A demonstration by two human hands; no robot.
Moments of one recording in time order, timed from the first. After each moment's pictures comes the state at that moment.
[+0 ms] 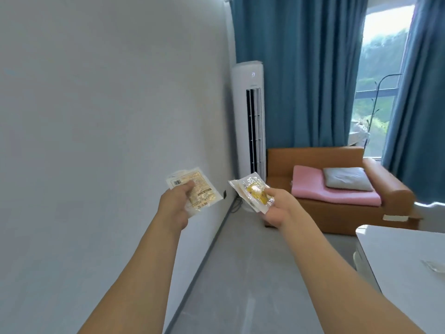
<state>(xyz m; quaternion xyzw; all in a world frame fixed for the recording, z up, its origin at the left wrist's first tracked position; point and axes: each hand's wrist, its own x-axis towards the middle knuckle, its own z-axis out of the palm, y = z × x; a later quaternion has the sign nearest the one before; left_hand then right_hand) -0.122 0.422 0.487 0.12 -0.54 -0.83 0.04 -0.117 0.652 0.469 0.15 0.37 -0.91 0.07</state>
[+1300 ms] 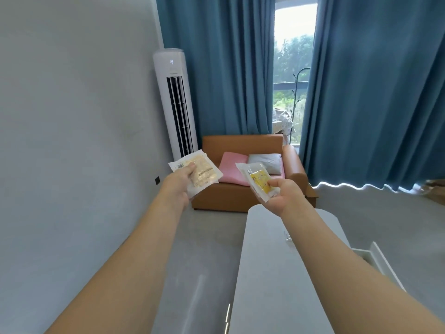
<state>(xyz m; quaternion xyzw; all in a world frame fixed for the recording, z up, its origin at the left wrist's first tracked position) 0.015 1.092 0.483 0.11 -0.55 -0.83 -0.03 0.051 1.312 0.455 0.18 0.27 -0.94 0.05</state>
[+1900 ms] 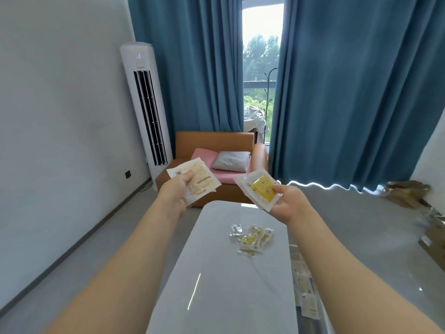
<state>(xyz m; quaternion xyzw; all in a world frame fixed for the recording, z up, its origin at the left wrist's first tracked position) 0.098 1.438 0.461 0.14 -0.50 -0.85 -0.08 0.130 1.677 0.430 0.18 0.27 -0.94 0.07</state>
